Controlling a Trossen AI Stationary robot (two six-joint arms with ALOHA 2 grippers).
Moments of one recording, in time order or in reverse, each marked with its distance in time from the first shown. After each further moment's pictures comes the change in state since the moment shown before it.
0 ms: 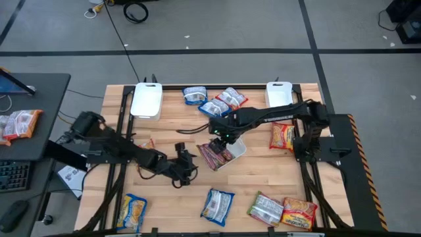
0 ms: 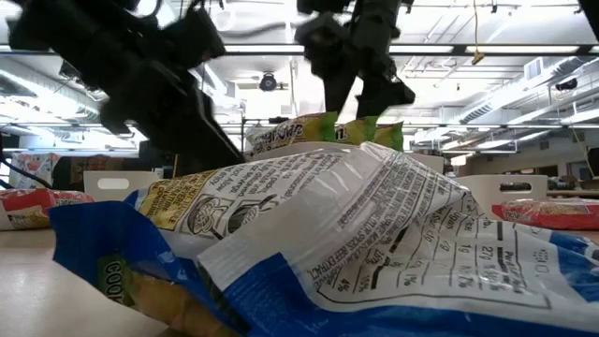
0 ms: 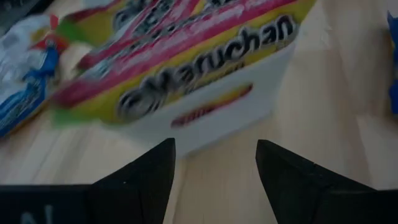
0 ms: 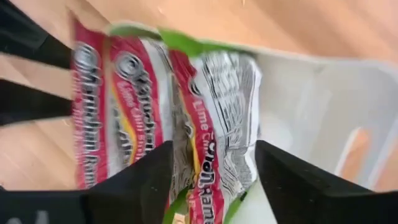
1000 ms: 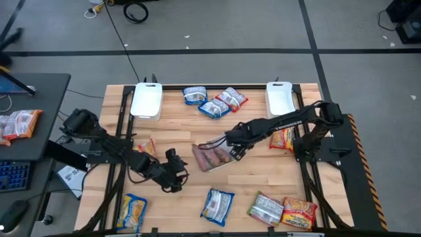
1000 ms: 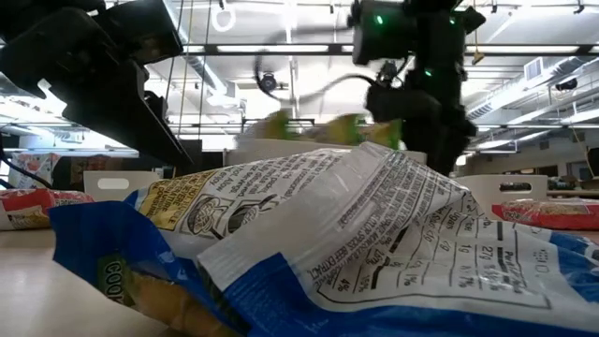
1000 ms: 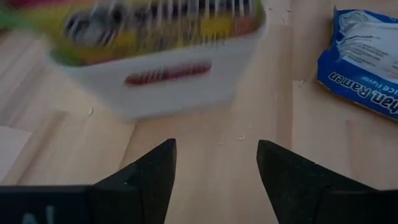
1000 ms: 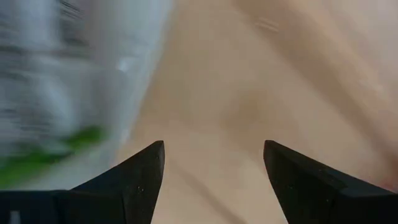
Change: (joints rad) left arm -0.108 -0.099 -0.039 -0.152 0.049 -0.317; right arm 0.050 -0.148 -0.441 0.093 0.163 -0.051
